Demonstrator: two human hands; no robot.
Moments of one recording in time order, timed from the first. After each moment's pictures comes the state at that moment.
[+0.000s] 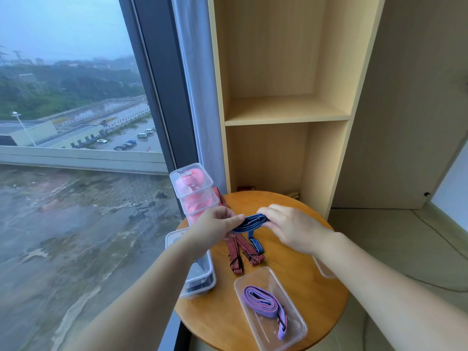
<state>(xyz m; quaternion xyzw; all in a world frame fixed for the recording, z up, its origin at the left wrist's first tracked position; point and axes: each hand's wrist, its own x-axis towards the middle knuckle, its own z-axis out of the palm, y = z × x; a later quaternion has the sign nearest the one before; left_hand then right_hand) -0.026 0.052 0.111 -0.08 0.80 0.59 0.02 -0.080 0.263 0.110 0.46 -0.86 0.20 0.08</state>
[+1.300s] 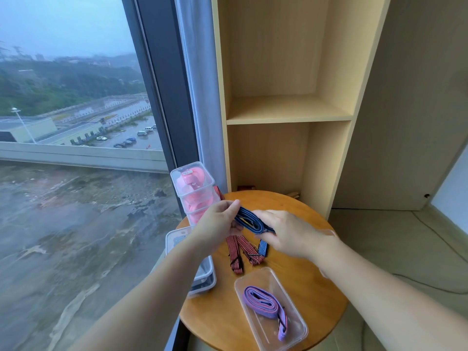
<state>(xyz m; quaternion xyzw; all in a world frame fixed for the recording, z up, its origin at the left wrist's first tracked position) -0.031 0.063 0.111 -0.11 0.72 0.69 0.00 -0.079 0.249 0.100 0.46 -0.85 0.26 0.04</state>
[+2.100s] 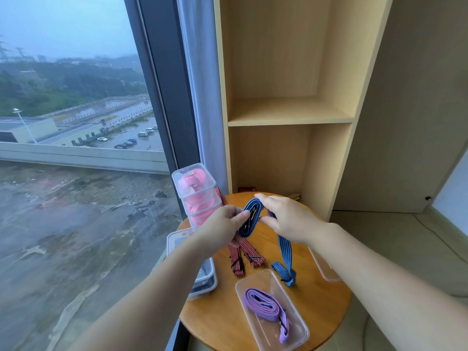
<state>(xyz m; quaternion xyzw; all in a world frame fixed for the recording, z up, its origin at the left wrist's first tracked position) -0.029 0.063 0.115 -0.06 0.82 0.57 0.03 -0.092 0.243 0.124 0.40 -0.89 0.23 0.03</state>
